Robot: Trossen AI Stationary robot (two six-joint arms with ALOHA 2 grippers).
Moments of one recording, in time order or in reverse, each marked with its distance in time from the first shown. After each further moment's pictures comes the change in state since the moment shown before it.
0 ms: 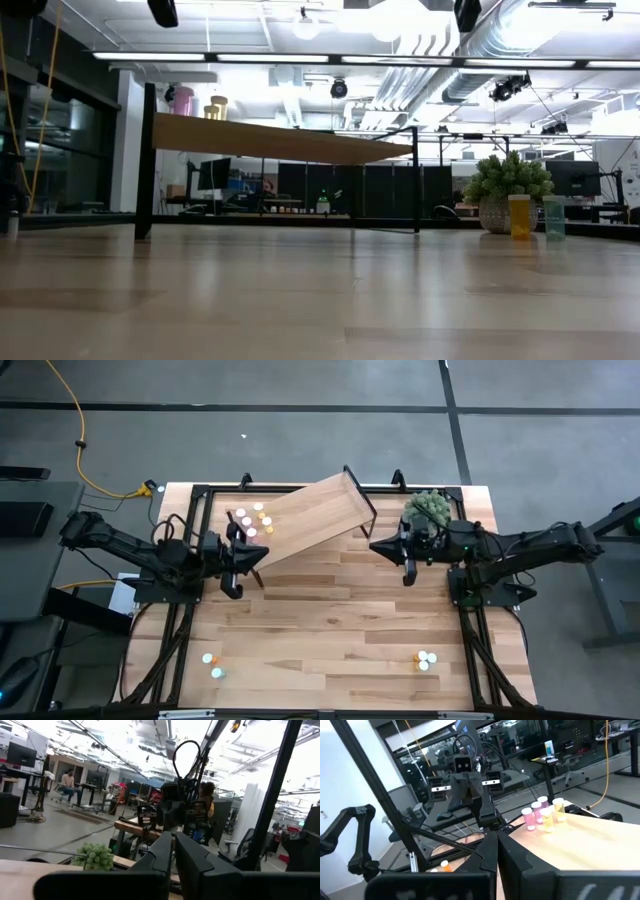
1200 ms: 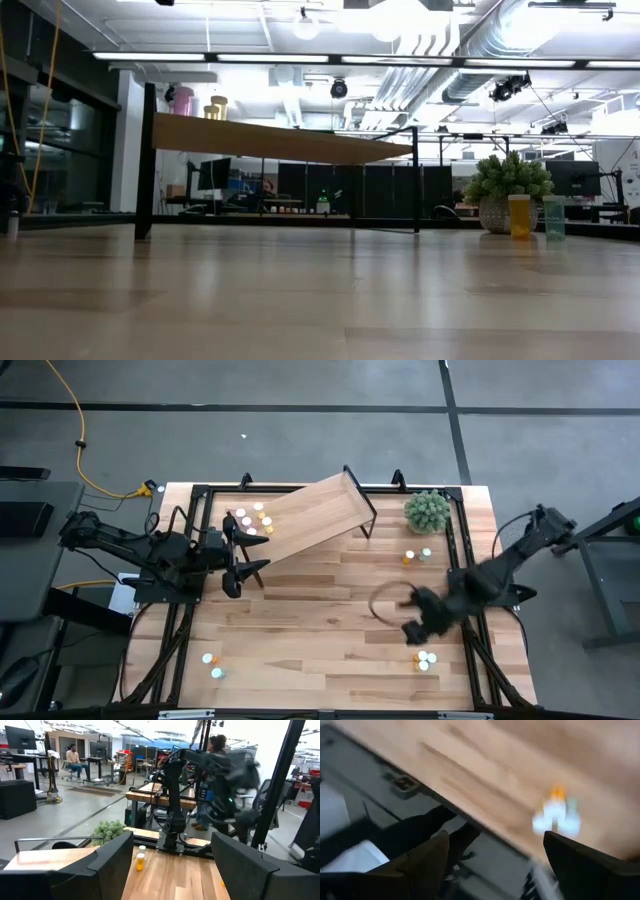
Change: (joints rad) left arm 0.001 -0.043 0.237 -0.533 -0.001 0.045; right arm 0.601 0.319 0.395 -1.156 -0.224 1.496
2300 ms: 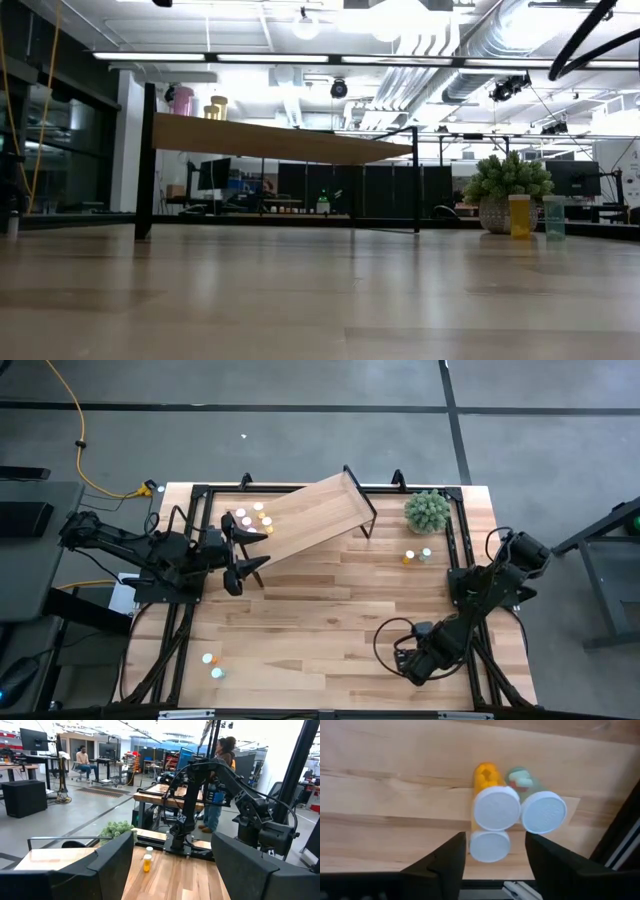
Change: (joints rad) left arm 0.000 0.000 0.000 0.007 -0.048 0.001; right arm 0.138 0.418 -0.041 0.054 -0.119 0.442
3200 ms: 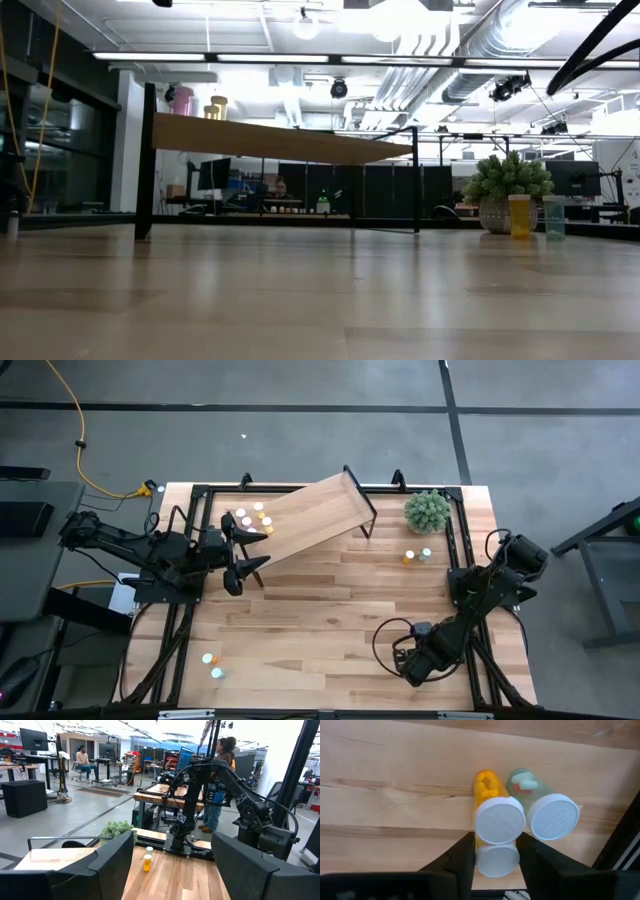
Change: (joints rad) left arm 0.000 0.000 0.000 0.000 0.000 0.000; right arm 0.000 0.034 0.000 0.004 0.005 -0.003
